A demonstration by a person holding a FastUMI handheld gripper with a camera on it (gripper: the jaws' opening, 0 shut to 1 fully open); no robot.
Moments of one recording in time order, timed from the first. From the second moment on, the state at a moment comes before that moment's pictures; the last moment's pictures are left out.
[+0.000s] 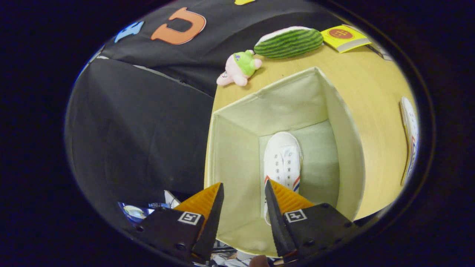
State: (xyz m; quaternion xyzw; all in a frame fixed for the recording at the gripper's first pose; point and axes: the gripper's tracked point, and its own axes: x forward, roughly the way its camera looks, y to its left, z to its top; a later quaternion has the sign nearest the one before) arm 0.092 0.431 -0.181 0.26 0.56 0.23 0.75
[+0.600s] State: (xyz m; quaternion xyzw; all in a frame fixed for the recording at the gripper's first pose) arm 0.099 0.309 -0.109 0.10 0.46 0.20 0.86
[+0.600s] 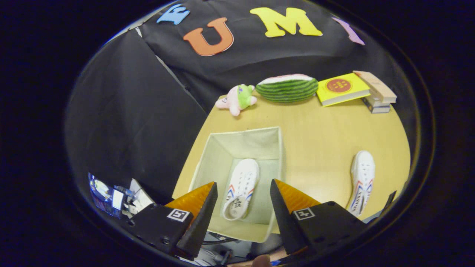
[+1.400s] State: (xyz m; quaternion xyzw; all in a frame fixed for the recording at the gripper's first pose) arm 0.103 0.040 -0.204 -0.01 0.52 0.05 0.85
